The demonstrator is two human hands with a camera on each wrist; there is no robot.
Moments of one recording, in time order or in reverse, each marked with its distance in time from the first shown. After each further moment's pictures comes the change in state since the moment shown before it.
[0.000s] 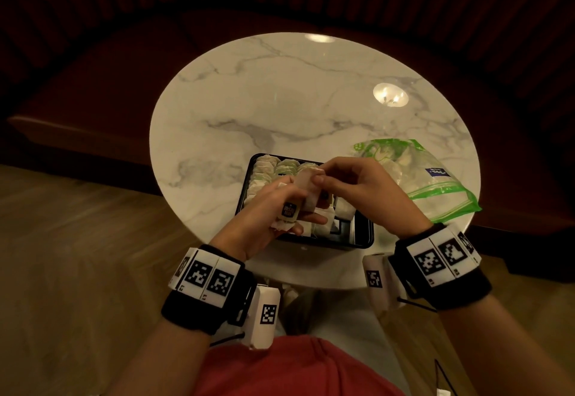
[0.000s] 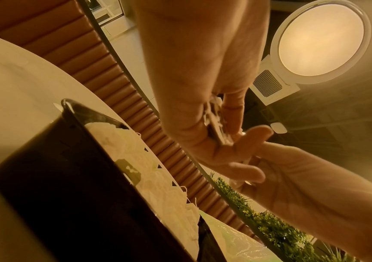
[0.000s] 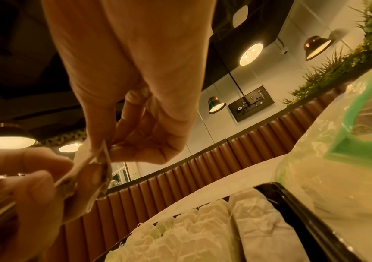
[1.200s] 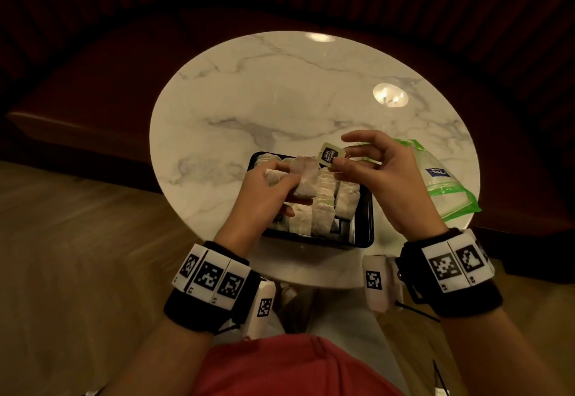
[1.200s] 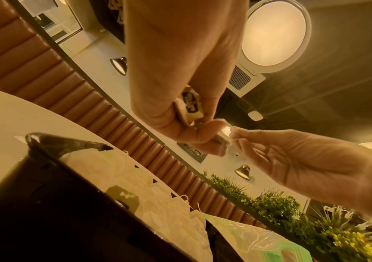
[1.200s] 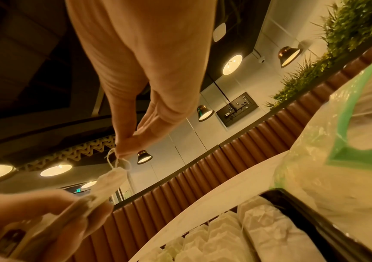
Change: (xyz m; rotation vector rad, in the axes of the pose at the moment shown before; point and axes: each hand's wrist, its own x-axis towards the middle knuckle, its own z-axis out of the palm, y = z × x) left_hand 0.008 -0.001 -0.001 0.250 0.359 0.230; right_hand -0.007 -0.015 -0.007 0.425 0.301 0.040
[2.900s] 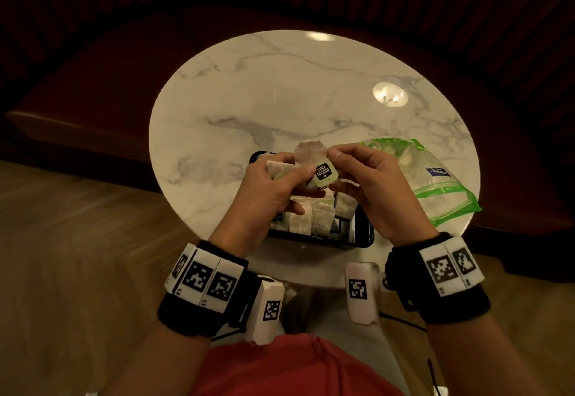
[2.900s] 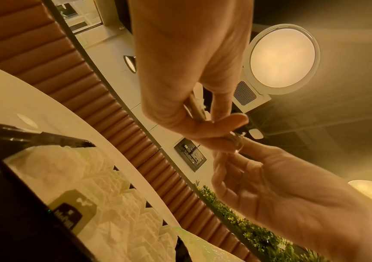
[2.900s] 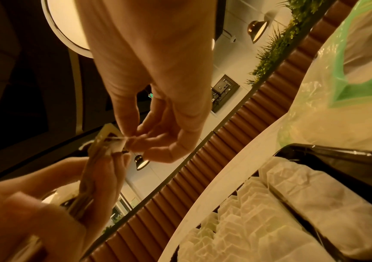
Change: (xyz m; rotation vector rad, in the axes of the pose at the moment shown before) left_hand -0.011 0.017 0.002 -0.219 -0.138 0.035; right_hand -0.005 0.000 0.018 0.104 -0.017 0.158
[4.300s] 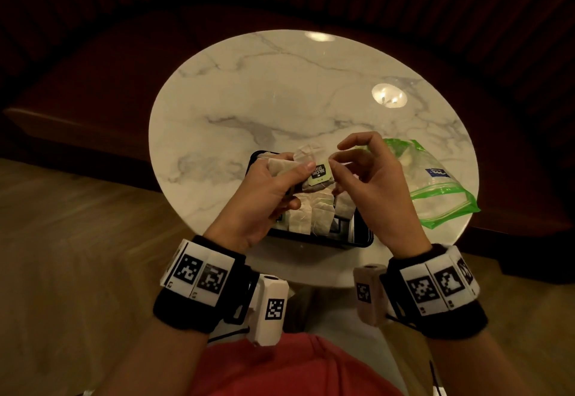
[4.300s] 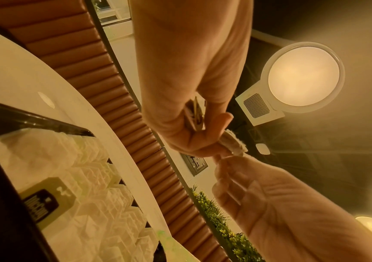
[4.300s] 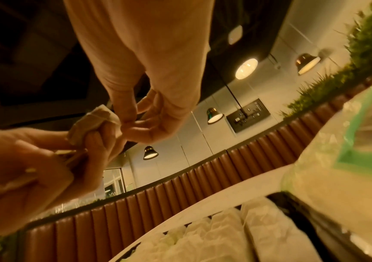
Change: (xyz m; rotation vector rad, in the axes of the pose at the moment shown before) left_hand 0.003 0.002 -0.003 -0.050 -0.058 -0.065; right_hand -0.012 0.001 0.003 -0.270 0.030 -0.261
